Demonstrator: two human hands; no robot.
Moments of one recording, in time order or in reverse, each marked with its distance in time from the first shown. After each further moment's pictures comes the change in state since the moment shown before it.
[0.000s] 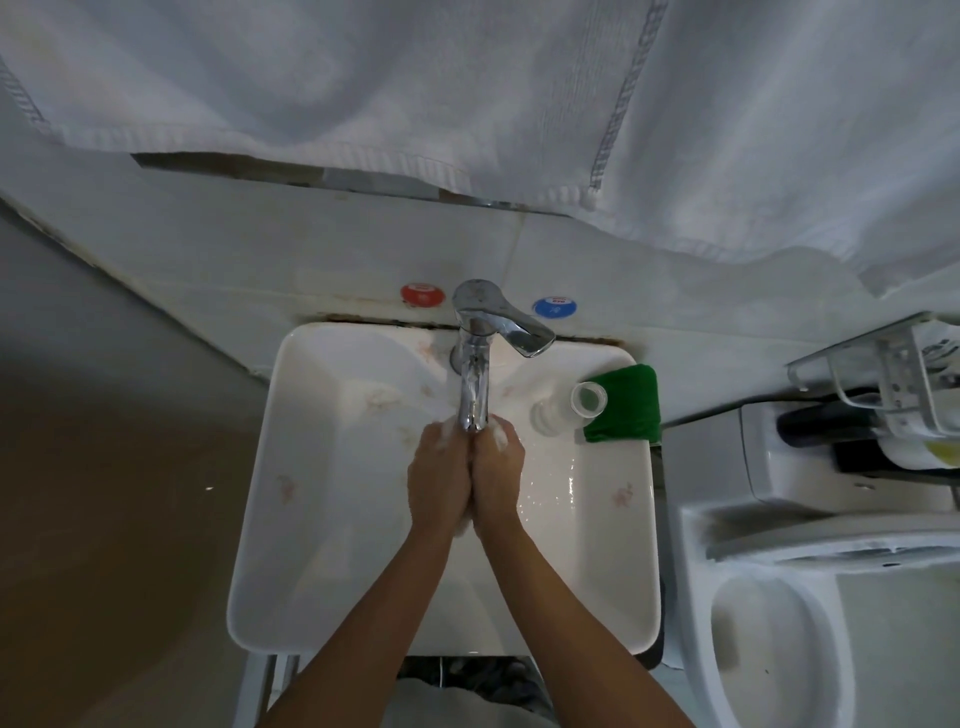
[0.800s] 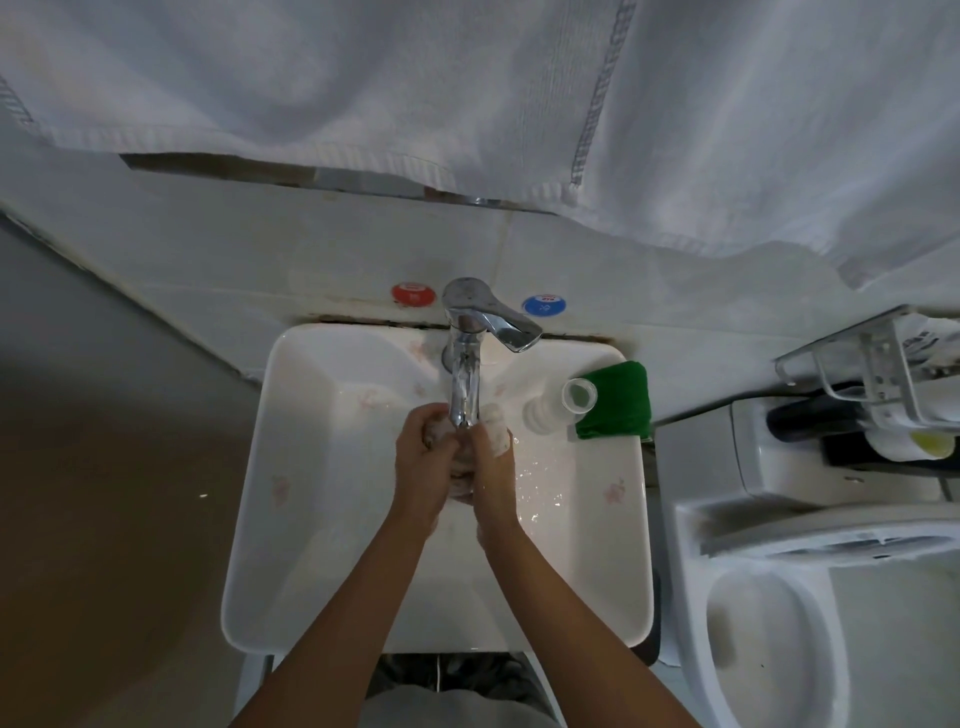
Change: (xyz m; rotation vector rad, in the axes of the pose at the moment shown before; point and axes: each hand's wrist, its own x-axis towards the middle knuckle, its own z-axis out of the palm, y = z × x) left_hand 0.005 -0.003 -0.011 -0.291 -0.098 0.106; right_hand 0.000 0.015 -0.010 0.083 -0.097 0.177
